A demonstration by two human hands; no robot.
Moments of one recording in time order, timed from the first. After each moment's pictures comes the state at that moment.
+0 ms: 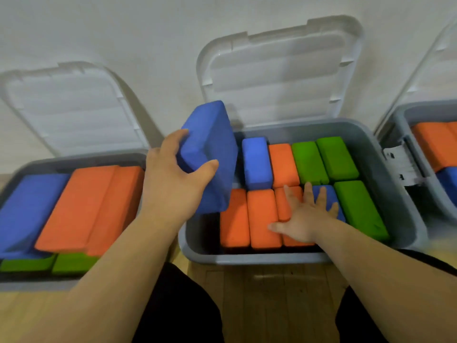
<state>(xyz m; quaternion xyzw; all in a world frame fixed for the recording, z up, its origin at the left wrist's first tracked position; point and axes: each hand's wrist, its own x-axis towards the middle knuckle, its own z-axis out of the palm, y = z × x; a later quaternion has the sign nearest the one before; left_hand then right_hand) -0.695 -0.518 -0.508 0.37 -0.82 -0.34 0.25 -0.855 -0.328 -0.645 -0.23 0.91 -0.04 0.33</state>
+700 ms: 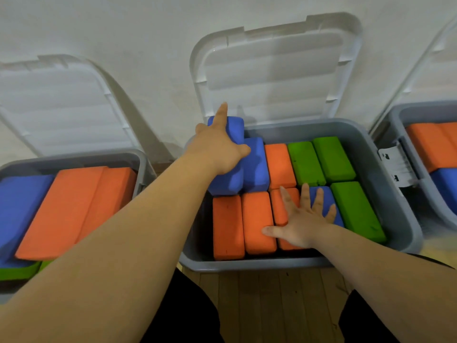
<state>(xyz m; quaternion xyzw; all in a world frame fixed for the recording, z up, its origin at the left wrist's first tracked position) -0.808 -0.543 -0.524 0.32 -0.91 -0.26 -0.01 -0.856 -0.325 -0.655 -0.23 0.91 0.00 0.36</state>
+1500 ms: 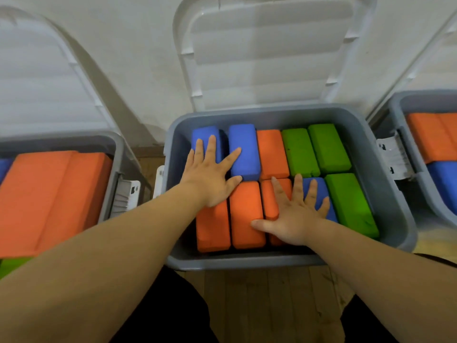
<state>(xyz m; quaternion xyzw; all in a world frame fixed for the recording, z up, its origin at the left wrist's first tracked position) -0.791 -0.553 -0.648 0.18 -0.97 -0.05 -0.14 -0.853 -0.330 -0.657 -0.23 0.91 0.01 0.35</state>
